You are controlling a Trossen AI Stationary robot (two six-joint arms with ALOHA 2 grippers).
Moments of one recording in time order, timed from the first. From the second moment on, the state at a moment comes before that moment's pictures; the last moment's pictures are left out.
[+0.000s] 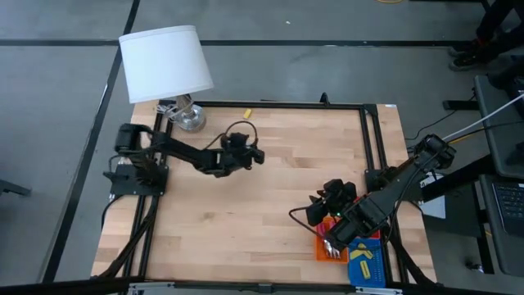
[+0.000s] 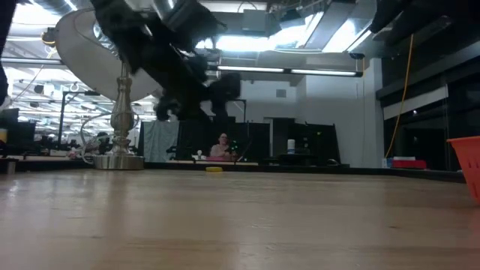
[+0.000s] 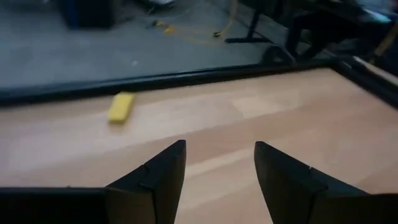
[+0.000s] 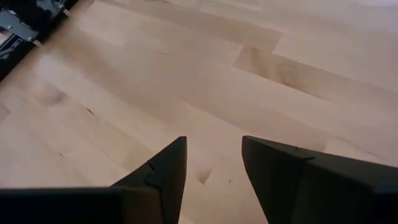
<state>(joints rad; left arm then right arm) 0.04 1.72 0.82 0.29 -0.93 -0.75 0.73 1.55 1.28 -1.18 0.79 1.77</state>
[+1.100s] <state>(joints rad) 0.48 1.95 0.72 0.66 -0.49 -0.45 0.72 1.56 1.28 -1.22 0.89 1.80</state>
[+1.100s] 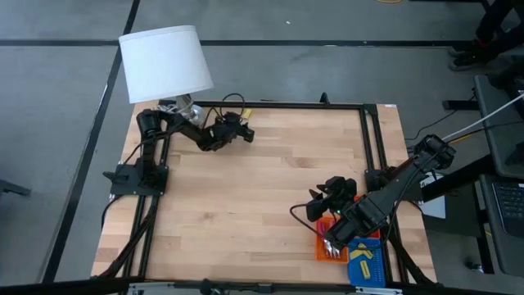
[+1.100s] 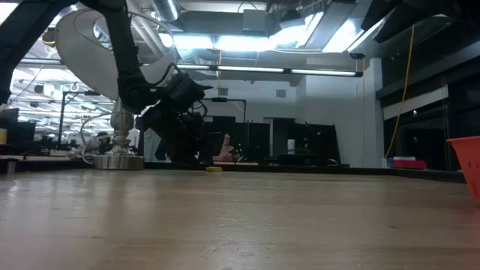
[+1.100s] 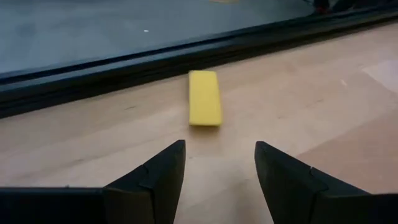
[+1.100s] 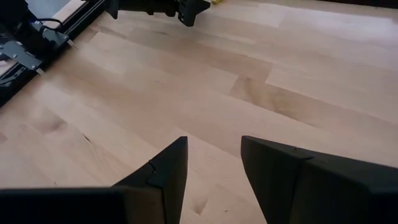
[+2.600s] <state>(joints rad) 0.60 1.95 1.22 -0.31 -0.29 -0.54 0.72 1.56 1.28 -1.16 0.96 1.93</state>
